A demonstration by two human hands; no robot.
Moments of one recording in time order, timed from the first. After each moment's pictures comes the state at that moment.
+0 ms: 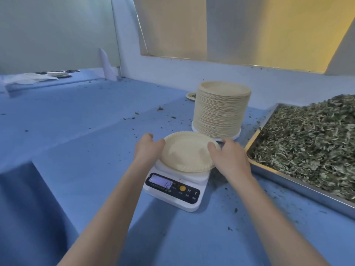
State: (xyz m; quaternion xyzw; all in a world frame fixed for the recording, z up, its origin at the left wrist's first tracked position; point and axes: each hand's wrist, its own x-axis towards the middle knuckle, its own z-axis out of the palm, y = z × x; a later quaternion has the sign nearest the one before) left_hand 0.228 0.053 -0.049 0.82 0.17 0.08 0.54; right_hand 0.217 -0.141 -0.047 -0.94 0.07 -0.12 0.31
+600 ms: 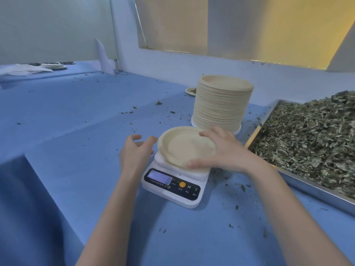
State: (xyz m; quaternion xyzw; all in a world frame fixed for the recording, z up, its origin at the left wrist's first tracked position) left_hand 0.200 0.065 -0.071 0.72 0.18 0.17 0.64; right_hand 0.200 -0.145 -0.015 -0.96 -0.15 0.05 0.23
